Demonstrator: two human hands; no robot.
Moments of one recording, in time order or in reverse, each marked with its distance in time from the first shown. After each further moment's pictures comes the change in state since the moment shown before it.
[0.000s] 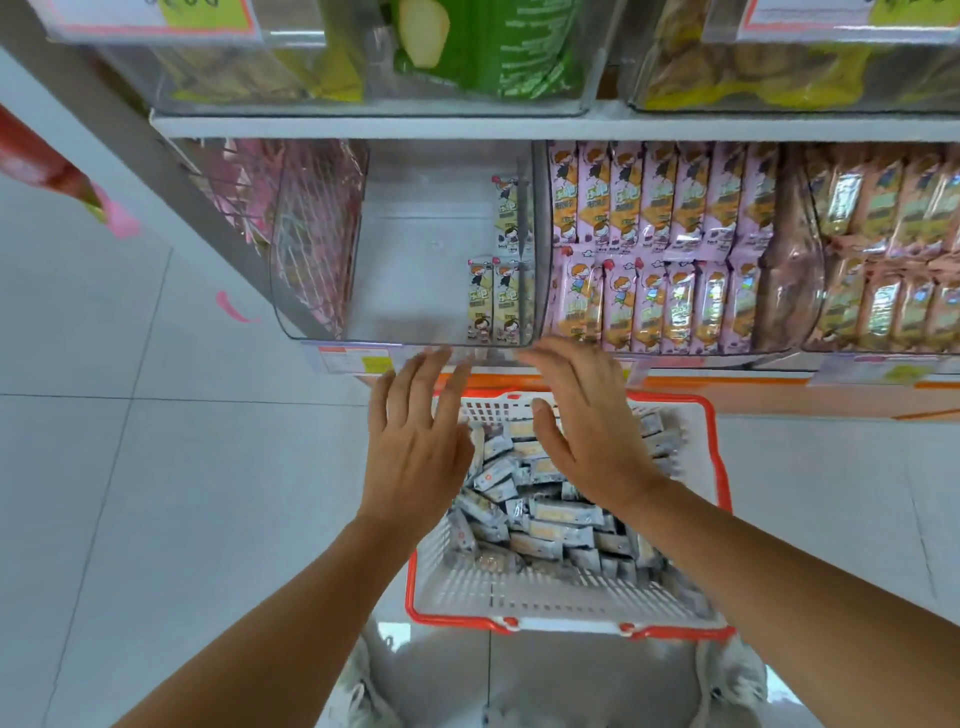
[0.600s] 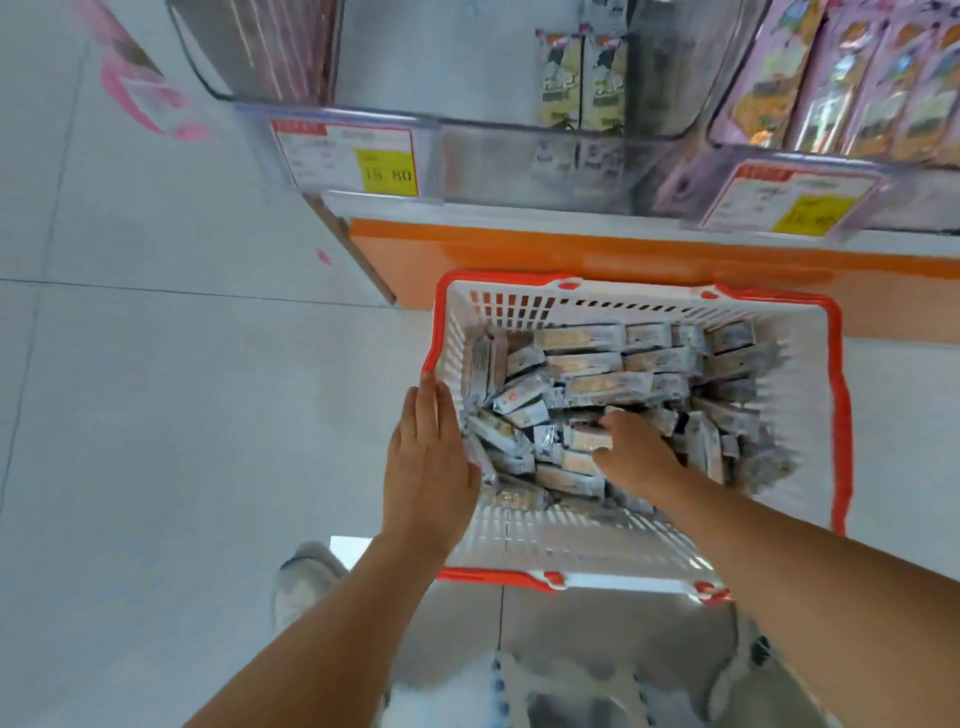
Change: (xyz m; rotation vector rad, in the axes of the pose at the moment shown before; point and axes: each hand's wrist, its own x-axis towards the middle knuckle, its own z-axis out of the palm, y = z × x) left_hand -0.114 -0.037 0.163 -0.158 -0.506 -0.325; right_hand -0.132 0.086 0.177 -0.042 -0.986 0.957
